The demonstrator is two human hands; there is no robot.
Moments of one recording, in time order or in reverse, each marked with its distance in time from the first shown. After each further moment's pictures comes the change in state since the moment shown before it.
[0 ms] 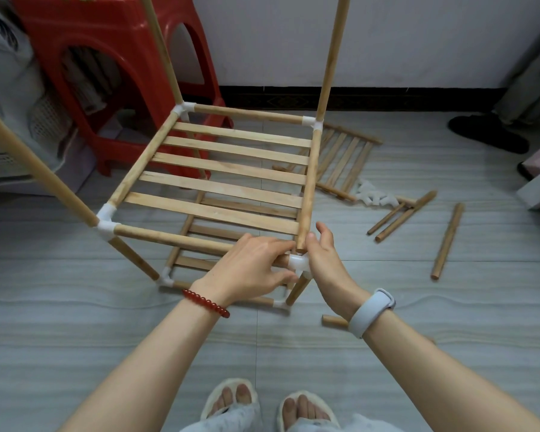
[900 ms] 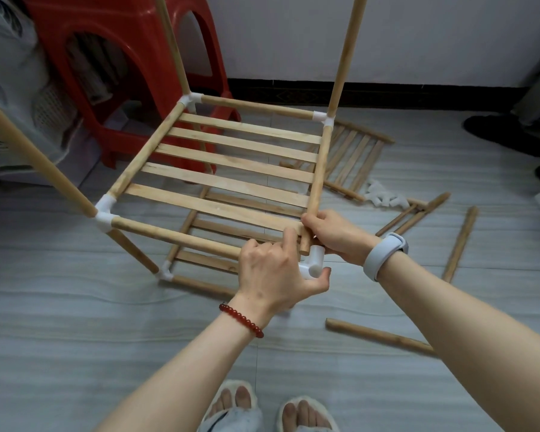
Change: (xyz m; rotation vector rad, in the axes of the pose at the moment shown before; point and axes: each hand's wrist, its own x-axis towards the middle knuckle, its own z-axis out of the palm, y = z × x) left_hand 0.007 0.033 0.033 0.306 0.497 -0.223; right_hand 0.050 -0.040 -0.015 -0.313 -0.276 0.065
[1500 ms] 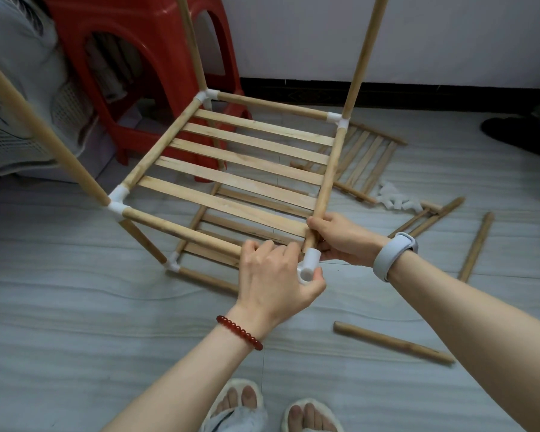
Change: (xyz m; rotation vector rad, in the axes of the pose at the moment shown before) left_hand -0.010 -0.011 -0.003 -0.014 -0.046 -0.052; right_hand 0.006 -0.002 0.006 0.100 -0.088 0.052
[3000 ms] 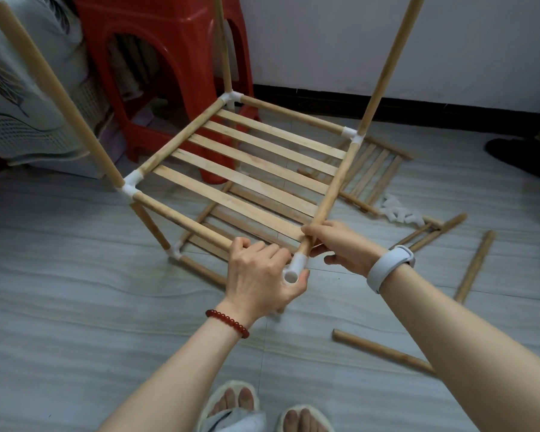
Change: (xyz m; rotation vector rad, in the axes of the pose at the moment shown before) left_hand -0.001 -0.036 0.006 0.000 0.185 0.109; right_hand -0.004 -0.009 0.013 -0.126 0.058 0.025
